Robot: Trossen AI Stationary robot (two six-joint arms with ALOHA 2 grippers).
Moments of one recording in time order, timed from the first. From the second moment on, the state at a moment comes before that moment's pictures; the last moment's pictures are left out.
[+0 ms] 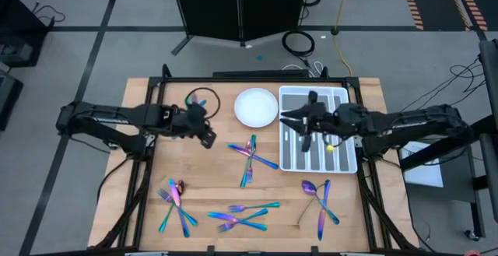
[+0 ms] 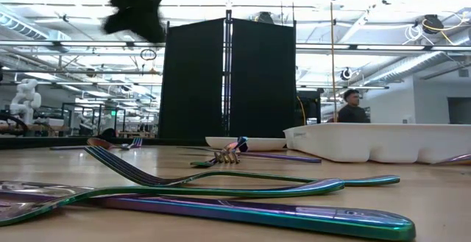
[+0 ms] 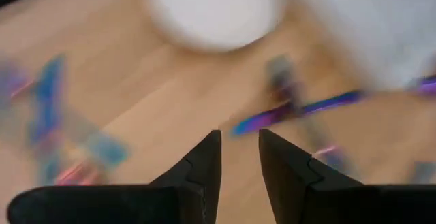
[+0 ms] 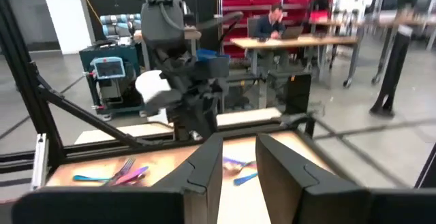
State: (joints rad) left arm -0.01 1.19 1.05 -0.89 -0.32 -0.85; right arm 0.06 1.01 0.80 0.18 0.26 0.11
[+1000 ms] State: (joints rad) left arm 0.73 1.52 0.82 -0.80 -0.15 -0.70; right arm 0.04 1.26 1.14 -0.21 0.26 0.30
